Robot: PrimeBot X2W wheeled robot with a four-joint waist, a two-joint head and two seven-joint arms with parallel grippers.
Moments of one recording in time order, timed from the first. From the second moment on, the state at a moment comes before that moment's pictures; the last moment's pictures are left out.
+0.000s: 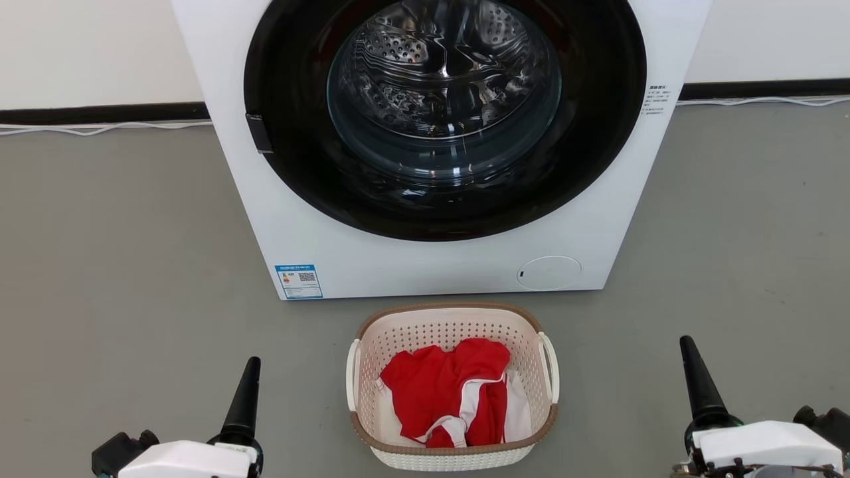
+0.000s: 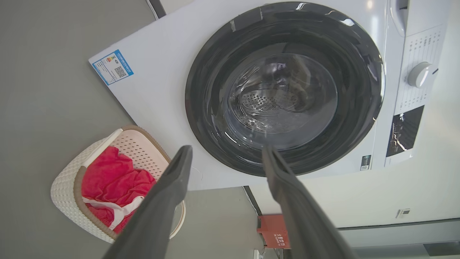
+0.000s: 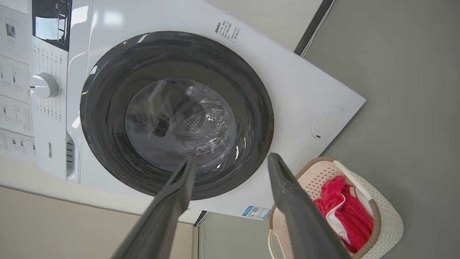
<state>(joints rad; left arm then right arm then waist) -0.01 0.03 0.01 0.31 -1.28 -0.10 -0.02 0.00 -0.04 -0.09 0.24 1.13 0.12 -0.01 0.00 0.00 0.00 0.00</state>
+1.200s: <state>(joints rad) 0.01 0.04 -0.03 0.27 -0.67 -0.07 -0.12 -0.01 -0.09 -0.03 0.27 0.59 0.12 -0.11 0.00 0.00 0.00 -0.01</state>
